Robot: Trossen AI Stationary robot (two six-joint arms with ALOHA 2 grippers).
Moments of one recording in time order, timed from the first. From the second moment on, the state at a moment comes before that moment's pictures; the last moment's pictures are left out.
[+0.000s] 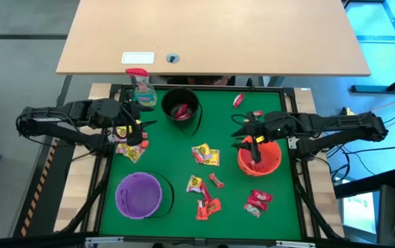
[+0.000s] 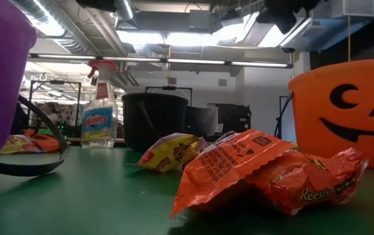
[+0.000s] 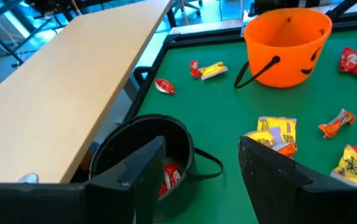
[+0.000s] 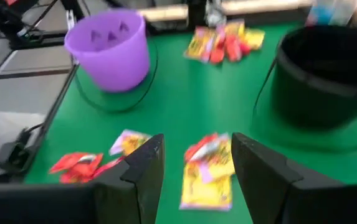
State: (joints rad) left arm -0.01 0.83 1.02 -0.66 -0.37 0.09; right arm 0.06 1.03 0.93 -0.38 -0.04 0.09
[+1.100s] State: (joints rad) left arm 0.00 0.83 1.02 -0.63 -0.38 0.09; right arm 0.06 1.03 0.93 -0.28 0.12 -0.04
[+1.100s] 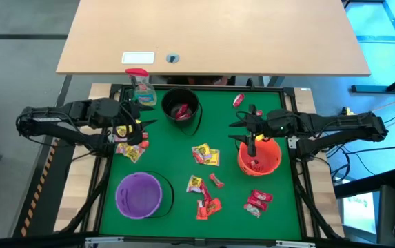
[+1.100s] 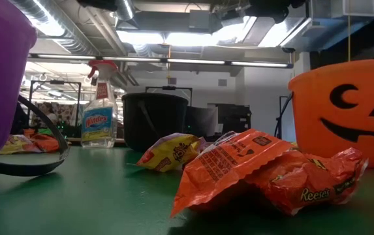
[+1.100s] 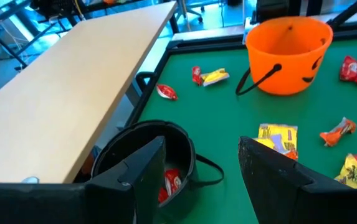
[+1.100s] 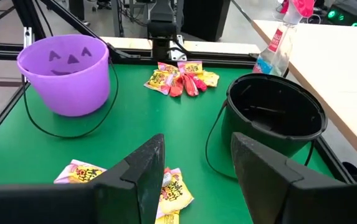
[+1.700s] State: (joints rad) left arm 0.00 0.83 1.02 -0.63 -0.38 0.12; right arm 0.06 1.04 0.93 -0.29 0.14 -0.03
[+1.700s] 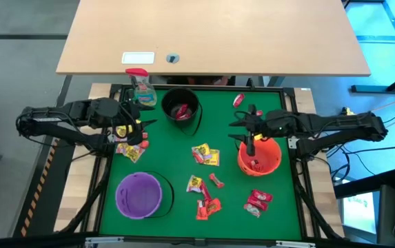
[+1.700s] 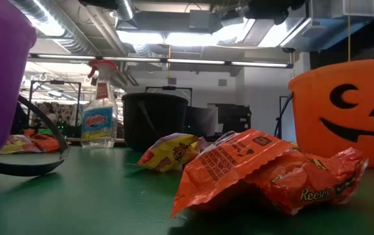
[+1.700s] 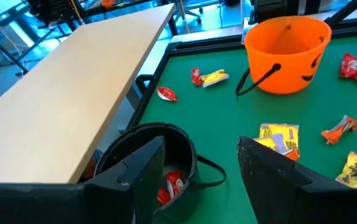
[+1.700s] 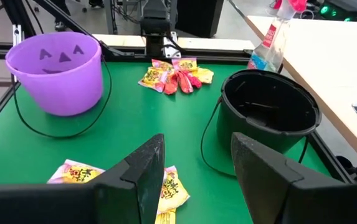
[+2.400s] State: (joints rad) left arm 0.02 0.86 1.02 -0.79 -0.24 -0.02; right arm 0.06 1.08 0.93 -0.23 0.15 -0.11
